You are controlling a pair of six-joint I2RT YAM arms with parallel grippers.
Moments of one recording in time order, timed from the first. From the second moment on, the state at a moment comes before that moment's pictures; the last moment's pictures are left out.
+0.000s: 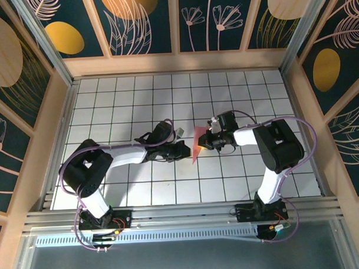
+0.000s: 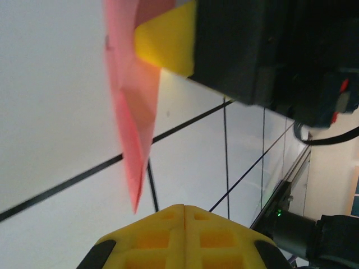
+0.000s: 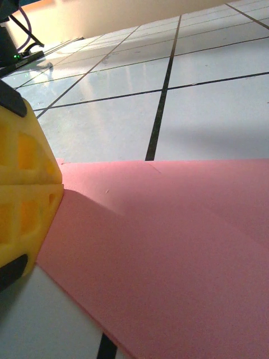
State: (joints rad) left arm -0.76 1.73 0.85 0.08 0.55 -0.92; right arm 0.37 1.81 0.77 0.05 -0.69 0.62
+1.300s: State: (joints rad) left arm -0.77 1.97 0.98 0.11 0.56 -0.87; right arm 0.37 1.82 0.77 0.05 -0.69 0.62
